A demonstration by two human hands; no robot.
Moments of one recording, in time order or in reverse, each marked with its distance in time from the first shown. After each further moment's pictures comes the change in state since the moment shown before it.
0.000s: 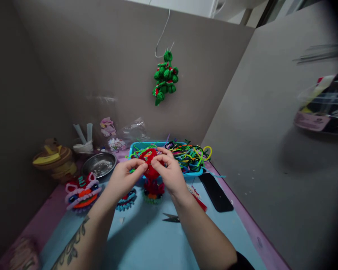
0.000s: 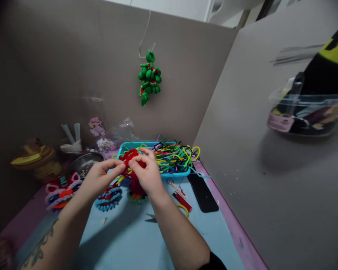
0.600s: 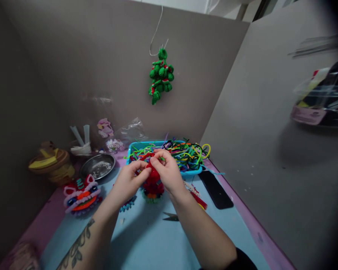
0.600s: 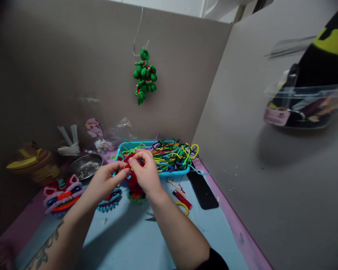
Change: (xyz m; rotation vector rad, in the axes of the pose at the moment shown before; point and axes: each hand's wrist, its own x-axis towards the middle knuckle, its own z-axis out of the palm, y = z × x) left_hand 0.000 0.003 0.015 -0.031 -0.041 -0.036; right_hand 0.004 0.009 0.003 0.076 0.062 -0.036
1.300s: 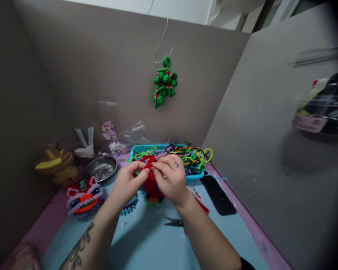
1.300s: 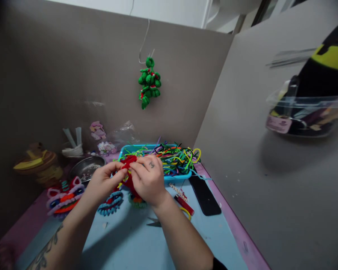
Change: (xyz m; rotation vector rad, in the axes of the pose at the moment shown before) left_hand -0.003 0.000 -0.008 -0.009 0.147 -0.020; right_hand -0.009 -0.013 -0.013 -0.630 -0.020 -0.655
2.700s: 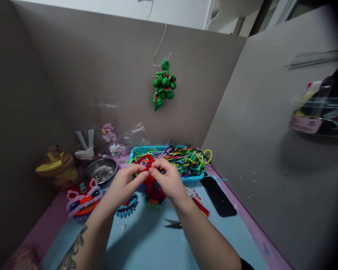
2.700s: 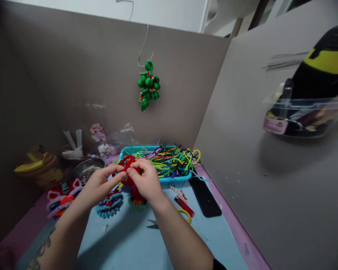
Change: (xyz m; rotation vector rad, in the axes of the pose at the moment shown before) left_hand 0.003 -0.005 -0.015 0.097 -0.180 0.115; right_hand 0.005 0.000 0.017 0.584 -0.098 0.521
